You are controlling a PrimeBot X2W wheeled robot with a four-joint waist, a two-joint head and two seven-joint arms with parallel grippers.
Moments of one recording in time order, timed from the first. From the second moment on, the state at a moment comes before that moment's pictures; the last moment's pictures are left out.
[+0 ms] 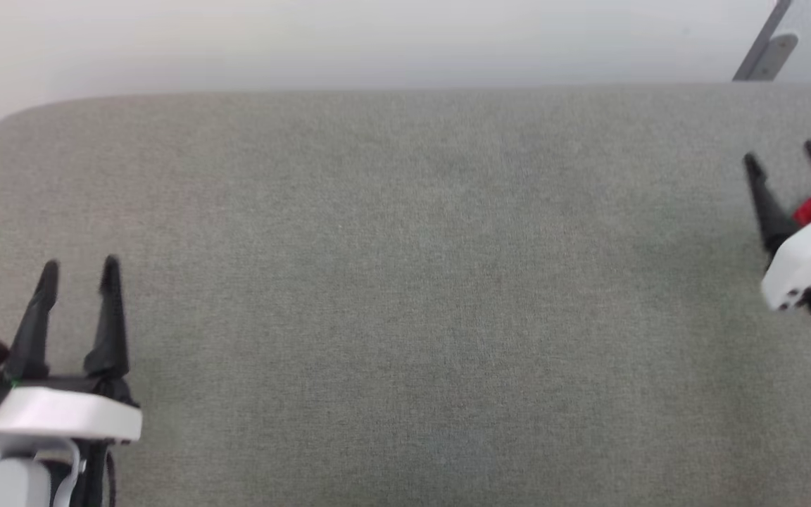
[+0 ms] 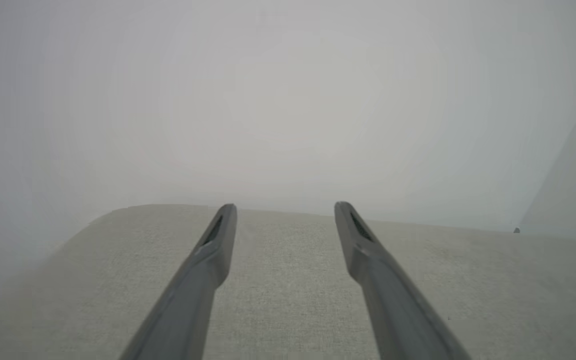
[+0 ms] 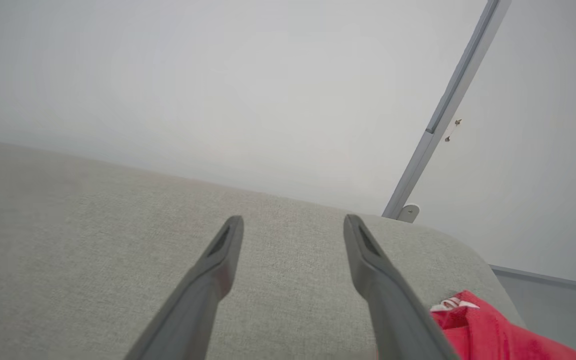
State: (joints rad) left arm -0.14 0.32 0.03 0.14 -0.46 -0.13 -0.26; right arm -0.57 -0.45 0.13 0.52 0.35 0.13 -0.01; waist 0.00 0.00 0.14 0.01
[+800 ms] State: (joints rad) left arm 0.12 0.30 0.14 0.13 -0.43 -0.13 -0.26; right arm -0.18 -0.32 0.08 0.37 0.33 0.13 -0.23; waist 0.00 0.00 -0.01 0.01
